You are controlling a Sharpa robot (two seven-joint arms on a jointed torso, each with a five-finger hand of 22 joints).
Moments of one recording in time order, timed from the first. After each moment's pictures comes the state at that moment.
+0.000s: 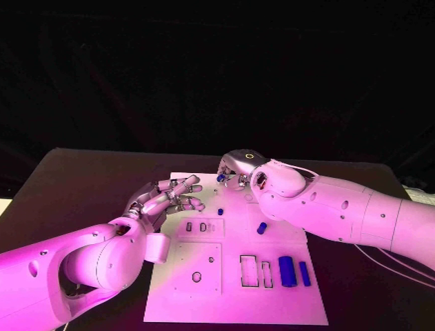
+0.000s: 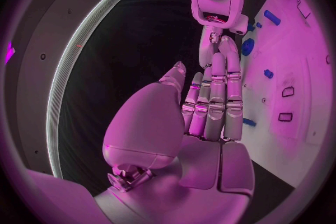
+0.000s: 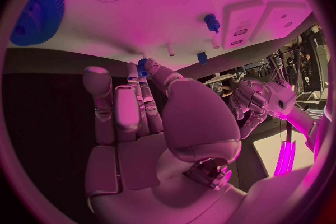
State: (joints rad) left arm 1.13 -0.88 0.00 1.79 0.13 -0.46 0.40; left_hand 1.41 0.01 0.10 0.15 0.08 0.97 0.22 0.09 0.07 1.08 0.15 0.09 0.08 1.20 0.07 0.34 0.43 0.17 1.08 0.17 0.46 0.24; right arm 1.26 -0.52 -0.03 1.22 -1.72 -0.34 -0.24; right_hand 1.25 0.01 0.45 -0.10 0.05 1.12 0.13 0.08 0.07 1.21 0.07 0.07 0.07 1.47 -0.01 1.25 1.07 0.15 1.21 0.09 1.13 0.75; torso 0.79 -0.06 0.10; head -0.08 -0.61
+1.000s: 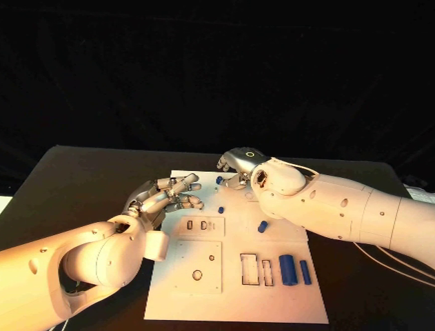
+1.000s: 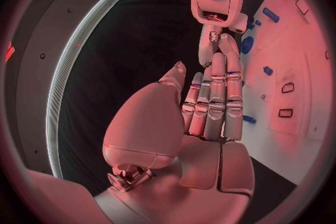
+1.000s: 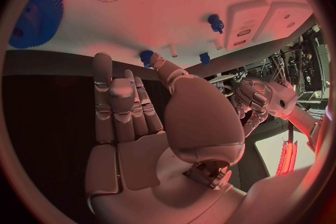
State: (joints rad) left arm 1.13 -0.88 0.00 1.78 0.12 -0.45 0.39; left_hand 1.41 0.01 0.10 0.15 0.08 0.97 0.22 0.09 0.07 1.08 0.15 0.09 0.08 1.20 0.08 0.34 0.44 0.17 1.08 0.17 0.46 0.24; right arm 1.26 -0.52 -0.03 1.22 -1.71 -0.36 -0.25; right_hand 1.25 -0.11 0.37 -0.05 0.06 0.90 0.19 0.06 0.06 1.01 0.13 0.07 0.06 1.42 0.04 1.09 0.85 0.17 1.06 0.13 0.98 0.53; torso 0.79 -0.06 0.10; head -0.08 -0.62
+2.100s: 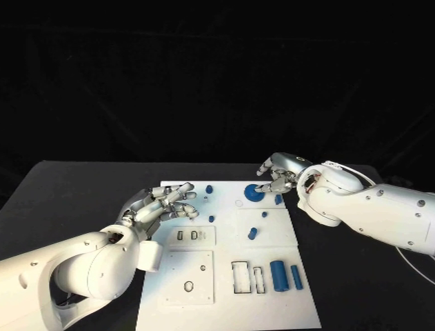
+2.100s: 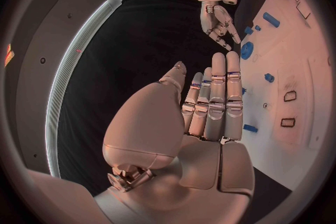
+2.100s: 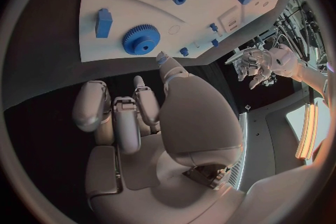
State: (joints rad) left arm 1.13 -0.88 0.00 1.77 0.09 -0.43 0.38; left_hand 1.41 0.01 0.11 0.14 0.08 0.97 0.22 0.09 0.07 1.08 0.15 0.09 0.08 1.20 0.08 0.34 0.44 0.17 1.07 0.18 0.46 0.24; right arm 1.26 -0.84 0.00 1.43 -1.43 -0.33 -0.30; right_hand 1.32 -0.13 0.12 0.14 0.23 0.91 0.16 0.09 0.07 1.40 0.07 1.30 1.25 1.47 -0.01 1.52 1.31 0.11 1.31 0.10 1.33 1.05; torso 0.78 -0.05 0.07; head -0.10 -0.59
